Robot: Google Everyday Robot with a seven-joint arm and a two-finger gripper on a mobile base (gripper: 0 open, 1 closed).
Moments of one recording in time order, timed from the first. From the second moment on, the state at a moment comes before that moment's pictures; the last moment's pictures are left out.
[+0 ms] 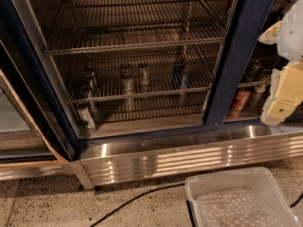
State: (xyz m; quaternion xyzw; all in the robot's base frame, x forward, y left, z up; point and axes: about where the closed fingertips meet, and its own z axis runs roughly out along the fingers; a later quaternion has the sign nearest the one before) arm 0.438 -0.217 0.976 -0.60 0.78 -0.03 0.16
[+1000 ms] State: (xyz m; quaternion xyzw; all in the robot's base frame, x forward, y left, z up) arm 0.443 -0.218 0.950 -0.59 0.79 -0.05 0.14
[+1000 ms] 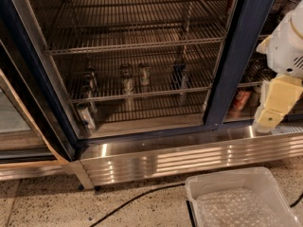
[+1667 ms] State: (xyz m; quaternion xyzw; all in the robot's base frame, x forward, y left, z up) arm 0.472 -0.211 0.809 -0.58 0.81 -0.03 0.07
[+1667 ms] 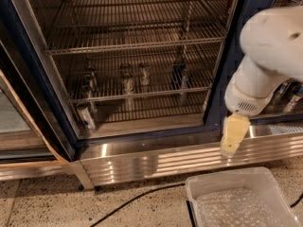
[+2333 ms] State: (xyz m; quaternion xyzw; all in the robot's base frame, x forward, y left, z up) arm 0.476 -0.206 0.693 -0.60 0.80 0.00 0.02
